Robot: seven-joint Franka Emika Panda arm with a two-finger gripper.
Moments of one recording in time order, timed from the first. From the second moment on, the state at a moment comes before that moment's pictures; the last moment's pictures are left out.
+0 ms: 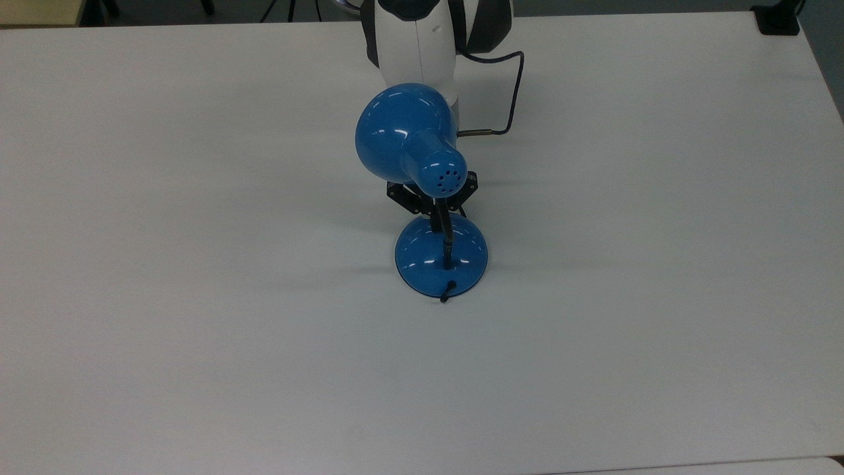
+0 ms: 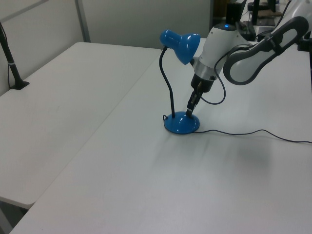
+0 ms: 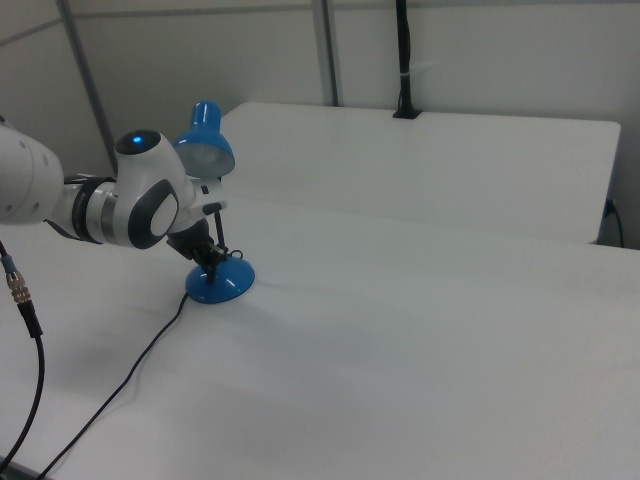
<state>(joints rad) 0.03 0.31 0.18 -2.00 0.01 2.65 0.13</state>
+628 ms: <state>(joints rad) 0.03 0.31 0.18 -2.01 -0.02 2.64 0.13</state>
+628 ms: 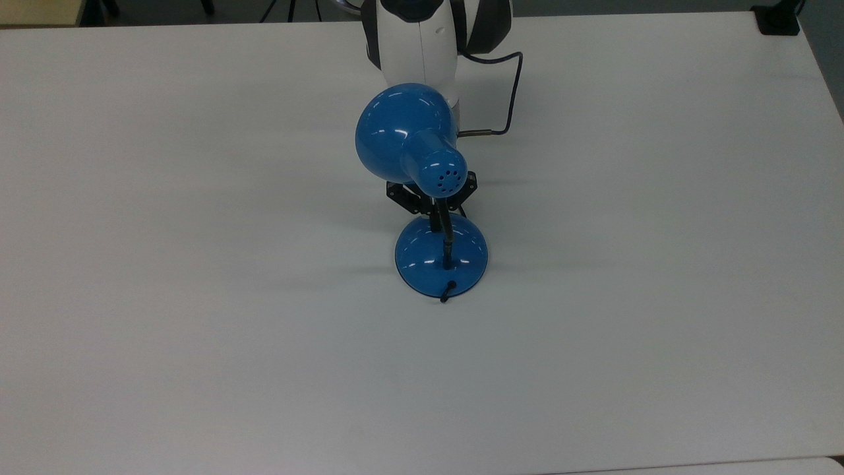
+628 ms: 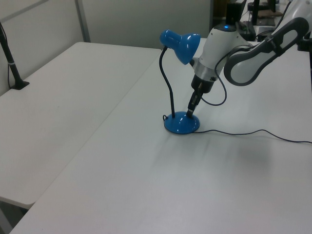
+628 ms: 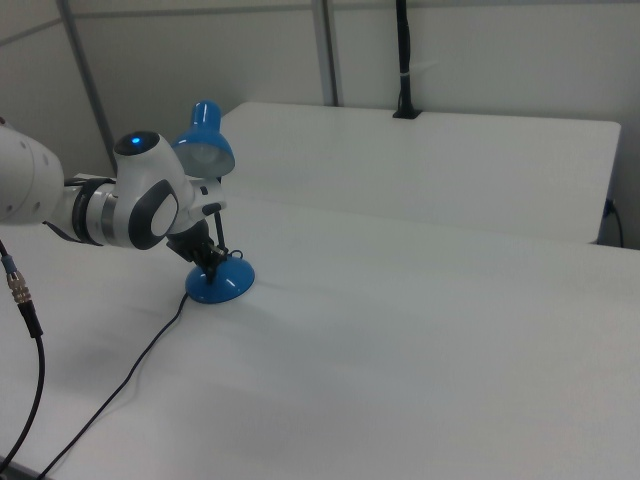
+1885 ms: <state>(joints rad) 0.03 0.32 0.18 -2.00 -0.04 2.65 0.13</state>
